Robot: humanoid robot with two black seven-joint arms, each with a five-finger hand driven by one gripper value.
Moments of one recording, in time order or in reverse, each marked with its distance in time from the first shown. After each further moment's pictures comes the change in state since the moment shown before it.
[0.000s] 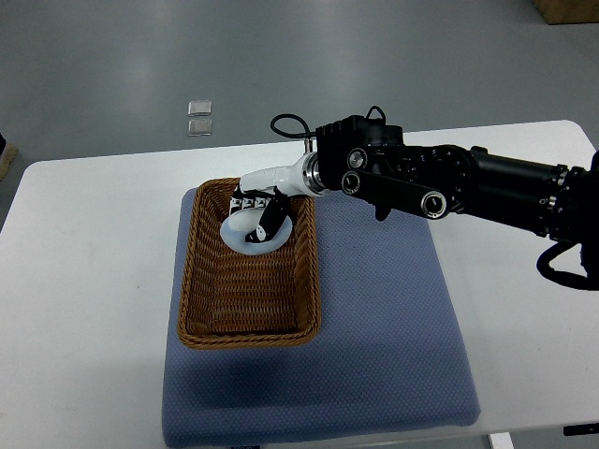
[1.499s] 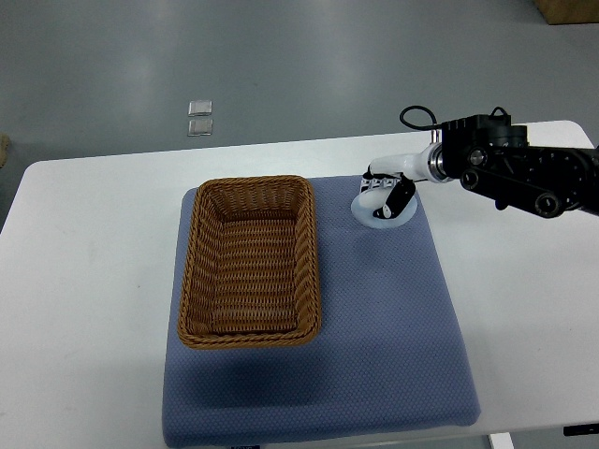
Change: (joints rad) left arm 0.000 0.000 0.001 -0.002 0.002 0.000 0.000; right arm -0.065 -0.355 -0.010 0.075 -0.184 -0.002 0.000
